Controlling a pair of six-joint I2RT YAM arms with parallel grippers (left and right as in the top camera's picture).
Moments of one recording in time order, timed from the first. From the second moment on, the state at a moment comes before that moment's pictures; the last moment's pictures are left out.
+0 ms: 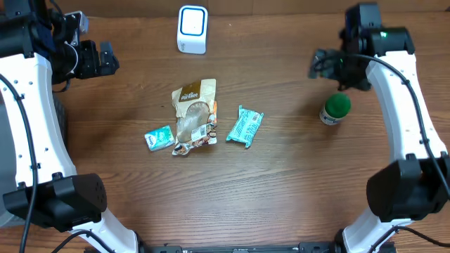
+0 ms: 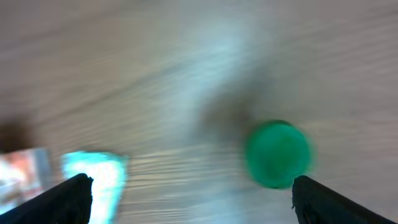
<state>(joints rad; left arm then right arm) 0.25 1.89 2.17 -1.47 0.24 0.08 0.06 1.87 1.85 -1.22 -0.04 0.29</state>
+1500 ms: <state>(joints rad) 0.25 1.89 2.17 -1.47 0.24 0.08 0.66 1.94 1.27 -0.56 -0.26 0.89</state>
